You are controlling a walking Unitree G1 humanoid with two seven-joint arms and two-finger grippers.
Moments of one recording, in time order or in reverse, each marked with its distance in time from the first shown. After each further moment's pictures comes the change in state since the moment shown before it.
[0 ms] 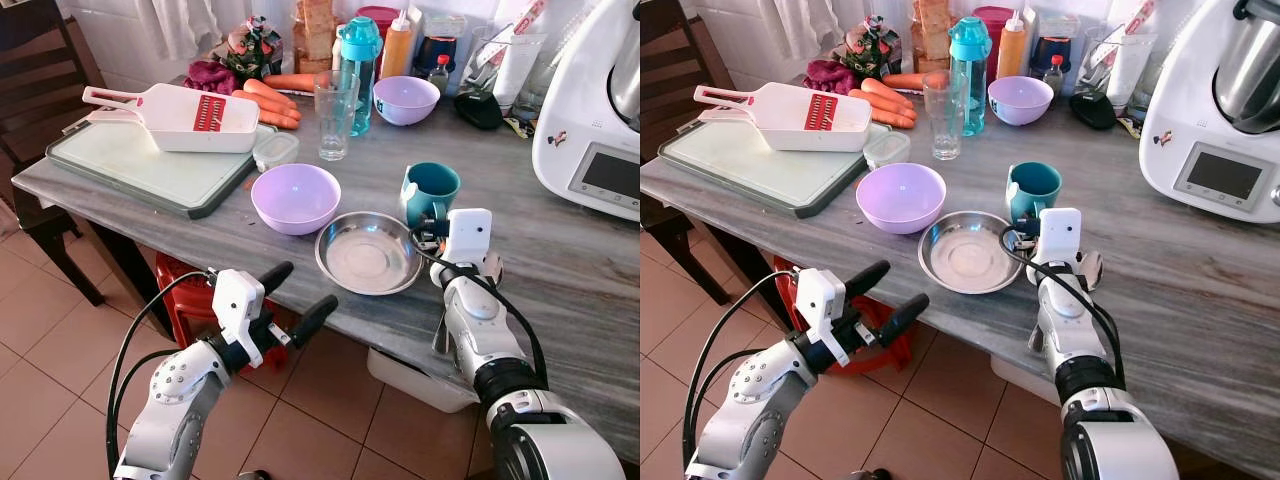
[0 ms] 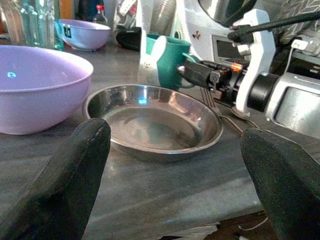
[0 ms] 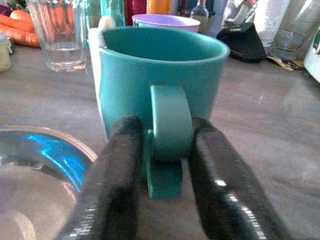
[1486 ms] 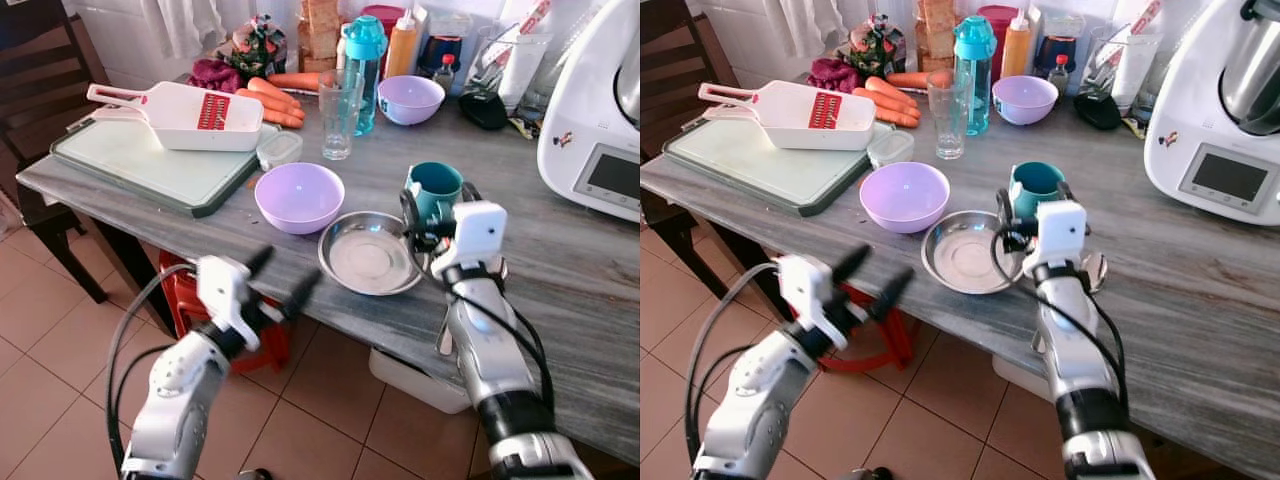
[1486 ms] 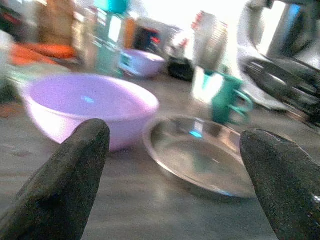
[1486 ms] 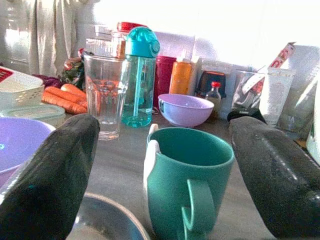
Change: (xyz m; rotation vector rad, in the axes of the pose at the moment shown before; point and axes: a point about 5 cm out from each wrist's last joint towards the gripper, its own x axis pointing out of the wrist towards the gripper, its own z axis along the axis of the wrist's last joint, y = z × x) left arm 0.003 0.019 0.014 0.000 -0.122 0.221; right arm -0.030 0.012 0.037 -0.054 -0.288 0.077
